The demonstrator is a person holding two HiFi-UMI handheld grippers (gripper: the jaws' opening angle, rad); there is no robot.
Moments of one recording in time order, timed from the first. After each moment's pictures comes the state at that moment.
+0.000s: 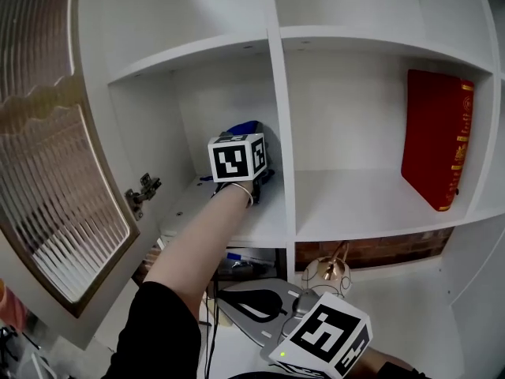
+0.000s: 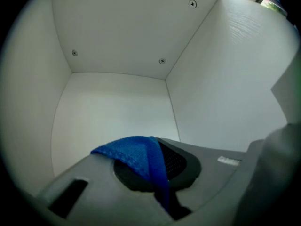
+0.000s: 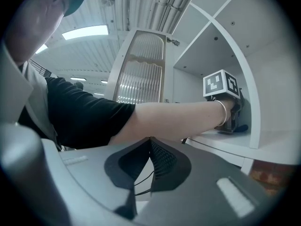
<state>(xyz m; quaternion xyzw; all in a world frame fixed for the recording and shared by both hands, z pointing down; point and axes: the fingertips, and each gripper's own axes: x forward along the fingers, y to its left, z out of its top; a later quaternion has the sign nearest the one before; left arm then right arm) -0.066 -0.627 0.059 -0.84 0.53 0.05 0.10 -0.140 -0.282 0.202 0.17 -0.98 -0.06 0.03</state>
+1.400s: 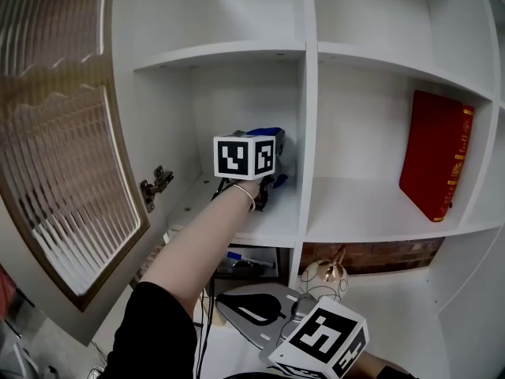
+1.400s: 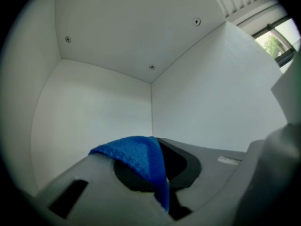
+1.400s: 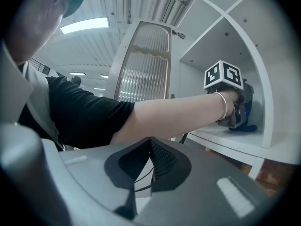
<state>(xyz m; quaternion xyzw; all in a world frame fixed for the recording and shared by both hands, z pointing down) -0.045 -0.591 0.059 -0.91 0.42 0.05 0.05 -0.164 -0.269 0.210 0.17 -0.98 -0.07 0.07</state>
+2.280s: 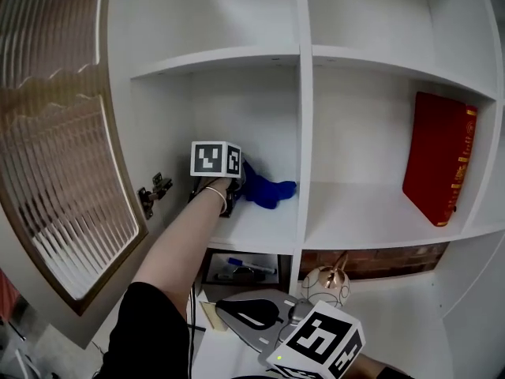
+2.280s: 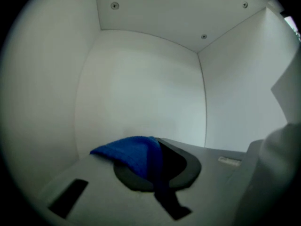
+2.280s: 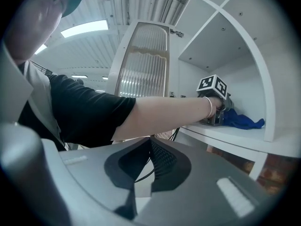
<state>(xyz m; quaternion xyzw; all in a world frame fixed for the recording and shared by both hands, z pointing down) -0.150 -0.655 0.119 -0.84 0.55 -0.06 -0.03 -0.161 -0.276 0.218 0.16 -0.98 -0.06 0.07</state>
